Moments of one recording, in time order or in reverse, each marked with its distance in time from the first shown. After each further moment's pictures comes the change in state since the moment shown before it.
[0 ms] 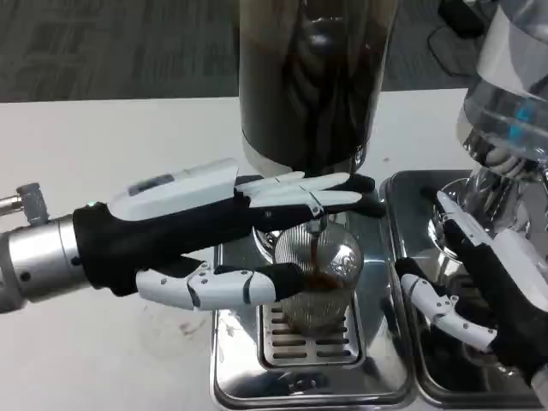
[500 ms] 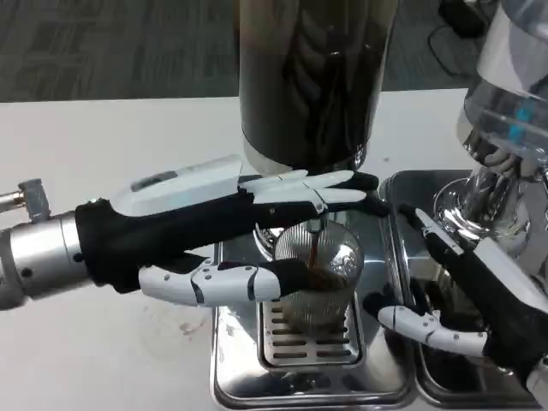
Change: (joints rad) left arm 0.000 0.006 0.000 -0.038 -0.001 0.047 0.011; right arm -0.030 -0.029 -0.002 -0.032 0.103 0.099 0.166
